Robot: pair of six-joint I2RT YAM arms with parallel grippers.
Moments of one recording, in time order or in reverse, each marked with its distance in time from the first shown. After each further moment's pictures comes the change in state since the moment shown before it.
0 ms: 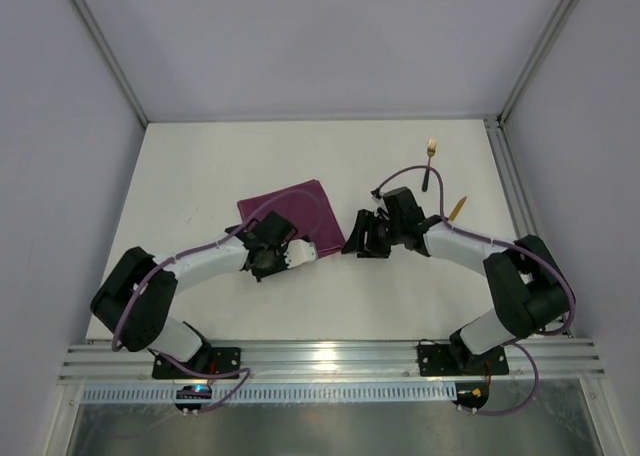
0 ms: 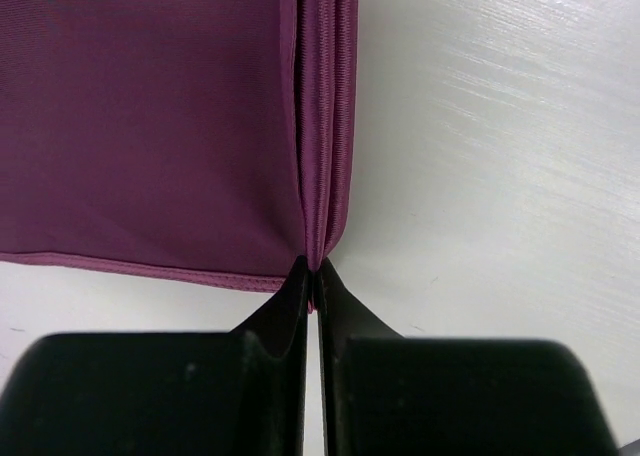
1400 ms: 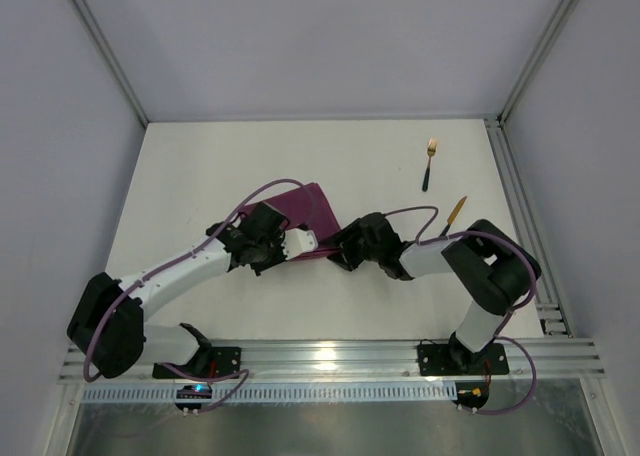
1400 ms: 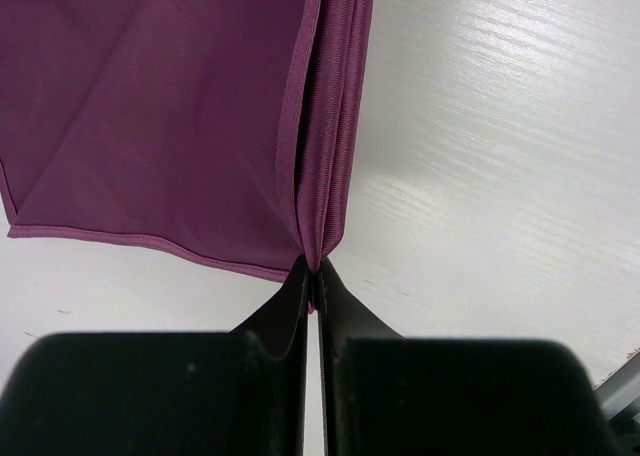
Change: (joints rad) left arm 0.000 -0.181 0.057 -0.095 0.072 -0.029; right arm 0.200 0.175 -0.173 0.587 0.305 0.948
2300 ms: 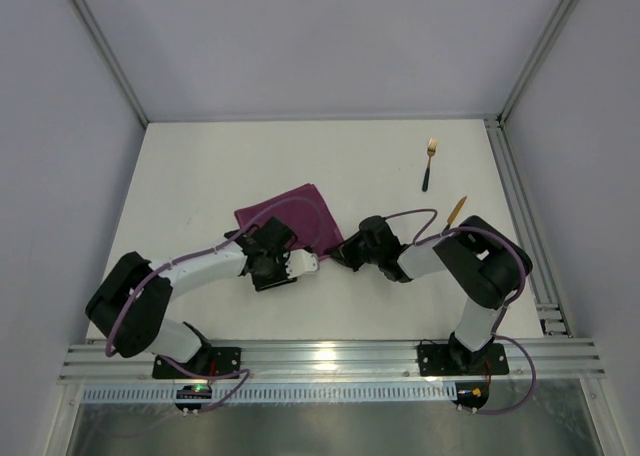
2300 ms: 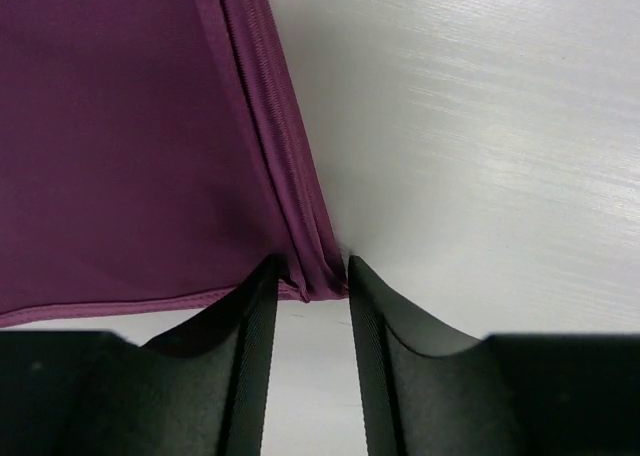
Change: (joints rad) left arm -0.027 0.136 -0.088 0.039 0.048 0.043; right arm -0.002 0.057 -0.023 0.066 0.011 -0.001
